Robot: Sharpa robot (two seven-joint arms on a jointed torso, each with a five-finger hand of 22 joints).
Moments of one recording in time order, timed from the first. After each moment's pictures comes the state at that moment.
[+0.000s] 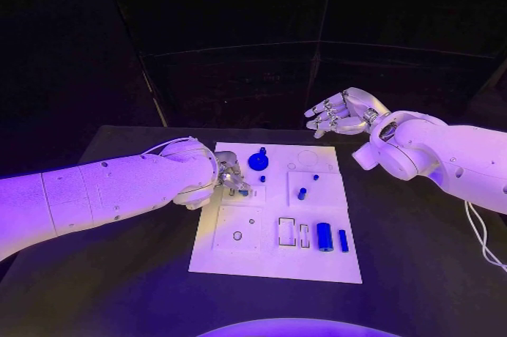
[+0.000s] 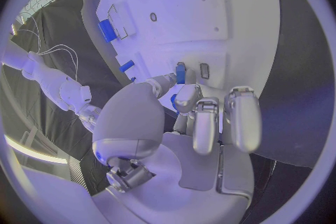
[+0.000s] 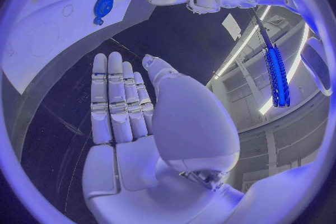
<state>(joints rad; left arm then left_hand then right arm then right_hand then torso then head) 1.31 -0.64 -0.17 1.44 -1.05 -0.03 -0.59 1.15 -0.07 0.58 0.13 0.14 0.85 0.06 0.65 0.59 1.30 -0.01 1.21 1.08 1.47 -0.07 1.56 1.31 0.08 1.47 0.03 1.38 1.31 1.31 -0.80 -0.03 1.37 -0.69 -0.28 0.17 1.44 -0.12 0.20 0.13 0.32 1.00 0.19 0.07 0.07 1.23 0.11 0.11 0.12 1.35 0.04 0.09 0.33 0.18 1.10 0.15 0.36 0.16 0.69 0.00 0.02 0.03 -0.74</state>
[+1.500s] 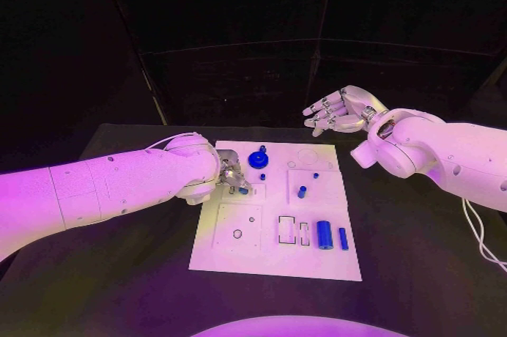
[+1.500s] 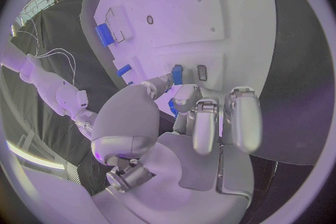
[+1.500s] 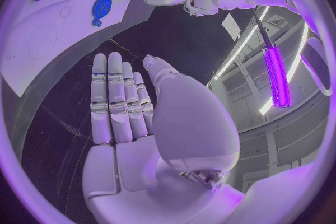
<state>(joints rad) 1.32 -0.61 -0.17 1.40 -1.05 0.04 -0.60 1.03 -0.08 0.58 0.08 0.14 0.89 0.04 0.67 0.60 1.31 -0.02 1.19 1.06 1.47 -0.08 1.56 1.31 0.06 1.47 0.03 1.39 1.31 1.31 -0.79 -0.03 1.36 -0.69 -0.27 0.16 1.43 -0.12 0.21 0.14 0.32 1.00 0.19 0.07 0.07 1.23 0.11 0.10 0.12 1.35 0.05 0.08 0.32 0.18 1.10 0.16 0.35 0.16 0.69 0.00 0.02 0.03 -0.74</state>
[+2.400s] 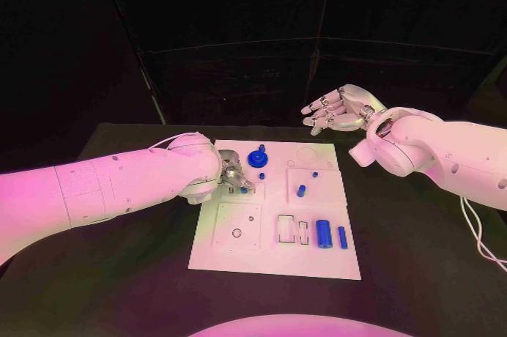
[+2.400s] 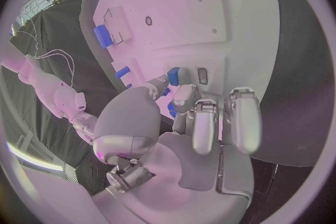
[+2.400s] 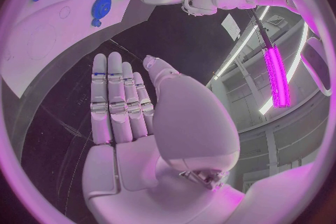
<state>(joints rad) 1.31 -0.58 -0.17 1.37 -1.05 0.05 -0.61 0.97 -0.08 0.36 0.16 0.13 0.90 0.04 0.68 0.61 1.32 -0.03 1.21 1.08 1.47 -0.09 1.56 1.31 0.06 1.47 0.02 1.40 1.31 1.31 -0.79 -0.03 1.36 -0.69 -0.27 0.16 1.43 -0.12 0.21 0.14 0.32 0.99 0.19 0.07 0.07 1.23 0.11 0.10 0.11 1.35 0.05 0.07 0.32 0.18 1.10 0.16 0.34 0.15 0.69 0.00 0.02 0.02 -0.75</state>
